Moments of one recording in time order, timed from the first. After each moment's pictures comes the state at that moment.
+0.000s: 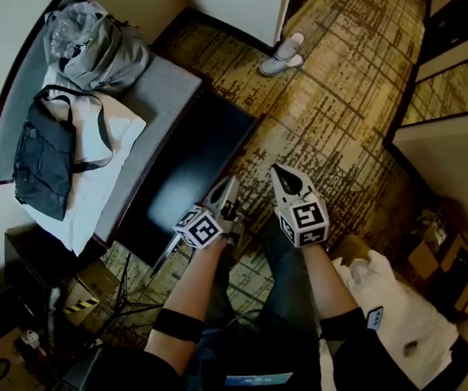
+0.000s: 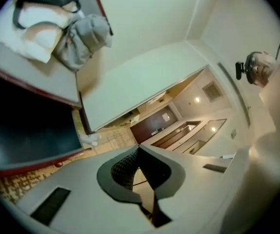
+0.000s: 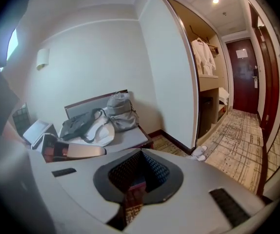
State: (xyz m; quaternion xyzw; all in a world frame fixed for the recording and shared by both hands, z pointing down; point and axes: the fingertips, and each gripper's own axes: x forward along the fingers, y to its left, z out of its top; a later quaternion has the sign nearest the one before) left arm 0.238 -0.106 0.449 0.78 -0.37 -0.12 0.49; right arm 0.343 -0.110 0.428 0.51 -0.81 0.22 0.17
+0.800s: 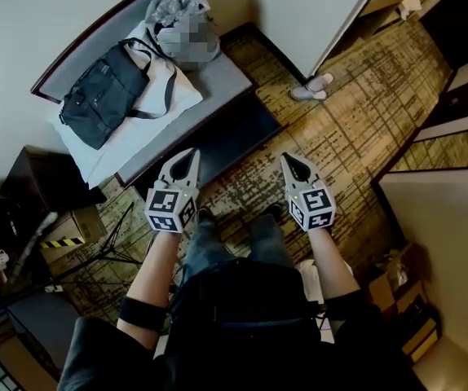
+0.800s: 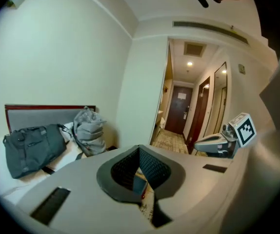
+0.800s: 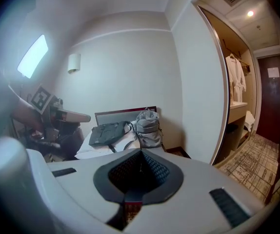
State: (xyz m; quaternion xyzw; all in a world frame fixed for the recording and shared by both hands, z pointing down) left arm 0.048 -0.042 0.181 0.80 -0.55 0.10 0.19; right arm 0.261 -0.064 0.210 0.40 -0.89 0.14 0.18
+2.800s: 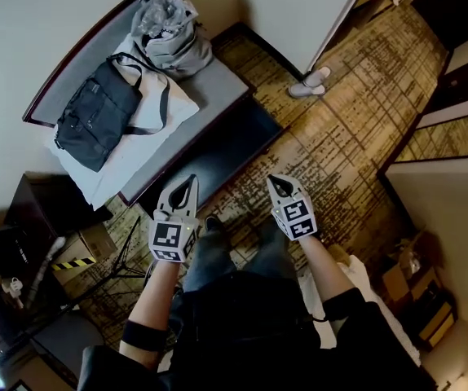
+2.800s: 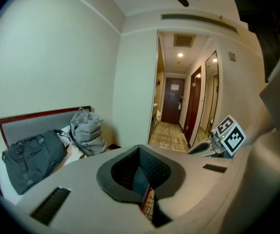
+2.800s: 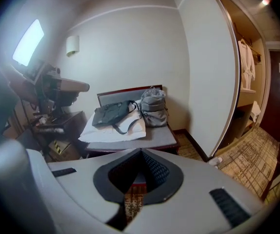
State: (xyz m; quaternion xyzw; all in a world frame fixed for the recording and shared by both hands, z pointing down) left arm 0.031 -0.036 0.198 0.82 -0.52 0.16 0.15; right arm 0.216 -0.046 0.311 0.37 -0.87 0.18 0.28
